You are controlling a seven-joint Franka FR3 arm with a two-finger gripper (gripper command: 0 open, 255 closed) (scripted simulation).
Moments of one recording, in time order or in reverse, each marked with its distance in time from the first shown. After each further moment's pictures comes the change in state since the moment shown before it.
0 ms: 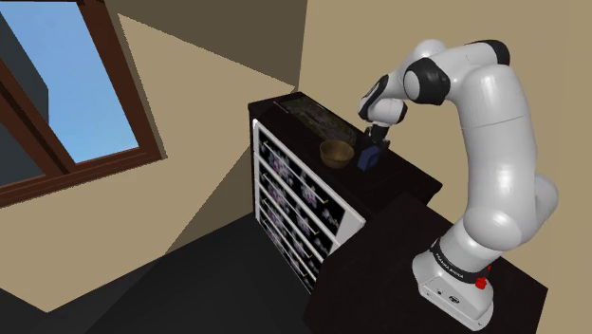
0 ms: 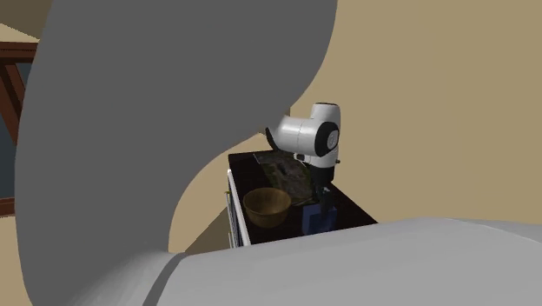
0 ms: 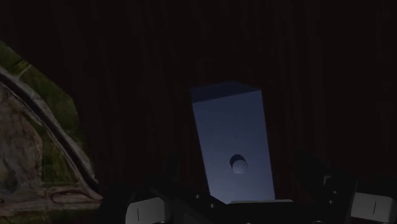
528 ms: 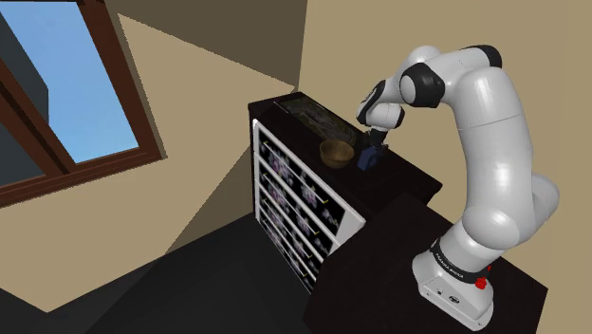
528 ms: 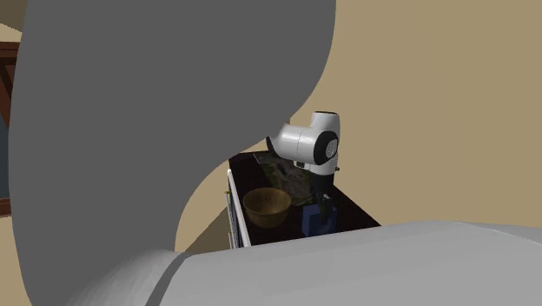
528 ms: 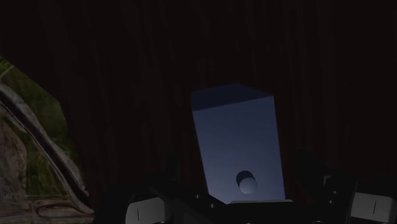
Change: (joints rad) arm -0.023 0.048 0.028 0.018 0.025 0.031 -0.018
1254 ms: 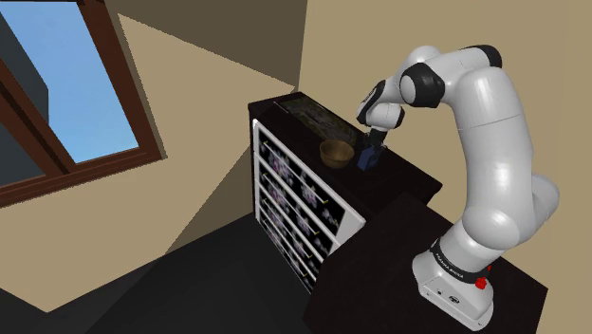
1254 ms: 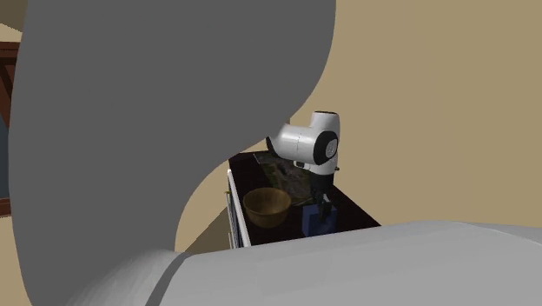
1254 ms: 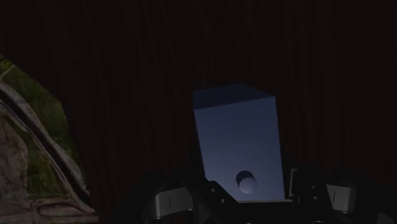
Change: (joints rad) arm 0.000 -0.001 0.000 0.000 0.000 0.001 0.000
